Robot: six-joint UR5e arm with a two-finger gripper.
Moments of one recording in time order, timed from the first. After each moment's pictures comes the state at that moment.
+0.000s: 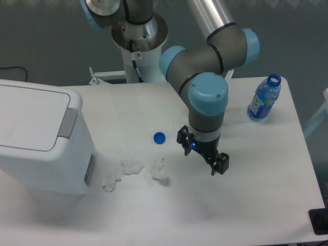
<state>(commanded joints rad) 2.47 -1.96 -1.52 -1.09 1.56 1.11</state>
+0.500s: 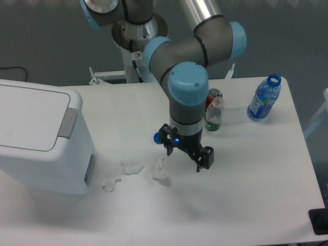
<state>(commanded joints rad) 2.40 -1.88 -1.50 -1.08 1.39 0.83</state>
